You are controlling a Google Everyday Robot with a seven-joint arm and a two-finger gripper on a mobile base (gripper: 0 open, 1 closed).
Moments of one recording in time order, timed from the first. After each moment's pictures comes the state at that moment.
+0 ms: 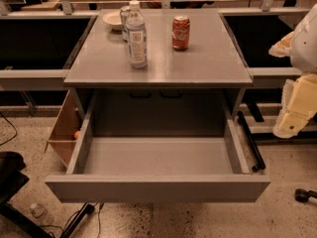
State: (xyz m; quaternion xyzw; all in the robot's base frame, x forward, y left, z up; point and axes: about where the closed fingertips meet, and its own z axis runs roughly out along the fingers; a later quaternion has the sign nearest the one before) arm 0.438 -0.217 0.976 -0.60 0.78 -0.03 0.16
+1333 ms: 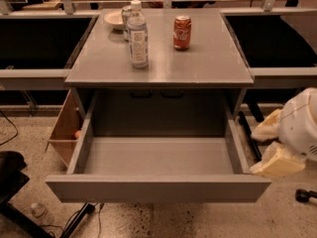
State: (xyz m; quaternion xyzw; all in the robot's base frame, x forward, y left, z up) arm 0.377 -0.205 0.886 -0.59 0.79 -0.01 0.19
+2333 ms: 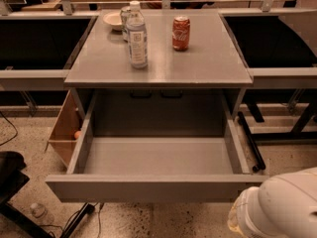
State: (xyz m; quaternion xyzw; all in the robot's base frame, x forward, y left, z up) arm 0.323 -0.194 0.671 -0.59 0.80 -0.03 0.11
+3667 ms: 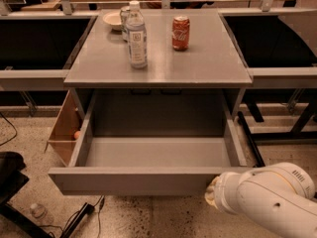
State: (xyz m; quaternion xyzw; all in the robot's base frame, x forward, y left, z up) arm 0.408 -0.159 0.628 -0.58 0.78 -0.05 0.23
